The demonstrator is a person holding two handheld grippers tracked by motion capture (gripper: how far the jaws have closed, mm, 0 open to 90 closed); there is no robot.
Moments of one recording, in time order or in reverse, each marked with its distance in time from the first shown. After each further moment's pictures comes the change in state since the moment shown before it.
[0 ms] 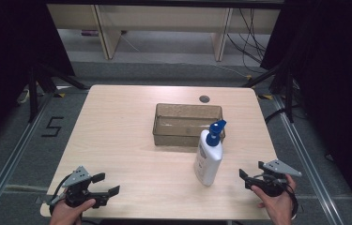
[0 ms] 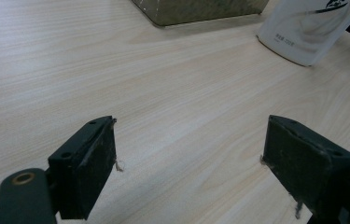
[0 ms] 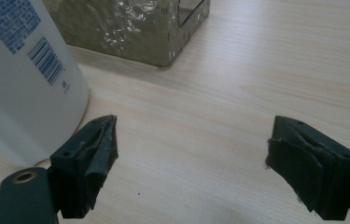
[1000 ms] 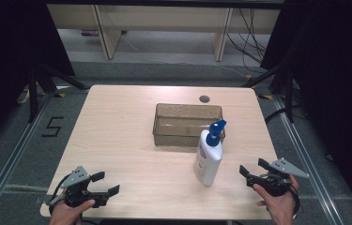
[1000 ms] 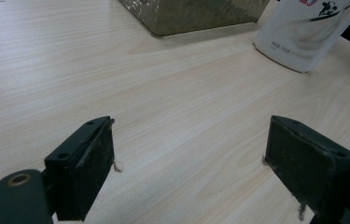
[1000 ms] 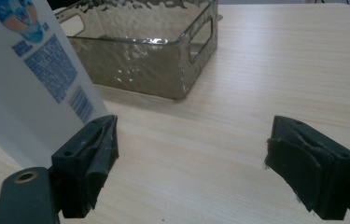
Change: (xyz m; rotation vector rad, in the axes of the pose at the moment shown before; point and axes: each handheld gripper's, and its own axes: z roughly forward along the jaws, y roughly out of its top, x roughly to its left) left arm -0.001 0.002 -0.002 -0.031 0.001 0.016; right arm 0.000 0.009 -0.011 -0.103 0.048 0.032
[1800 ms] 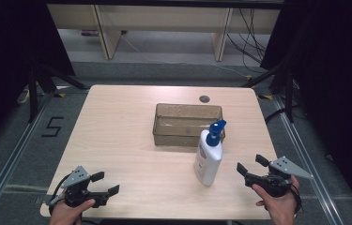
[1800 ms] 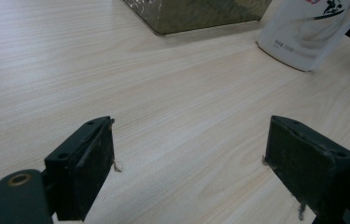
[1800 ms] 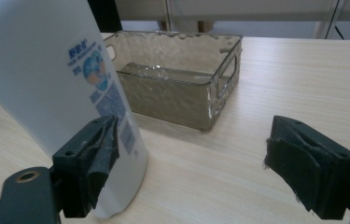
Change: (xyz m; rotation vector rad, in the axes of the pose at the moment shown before) left arm 0.000 0.000 0.000 0.011 0.013 -0.005; right arm 0.023 0.021 -0.015 -0.076 0.070 -0.004
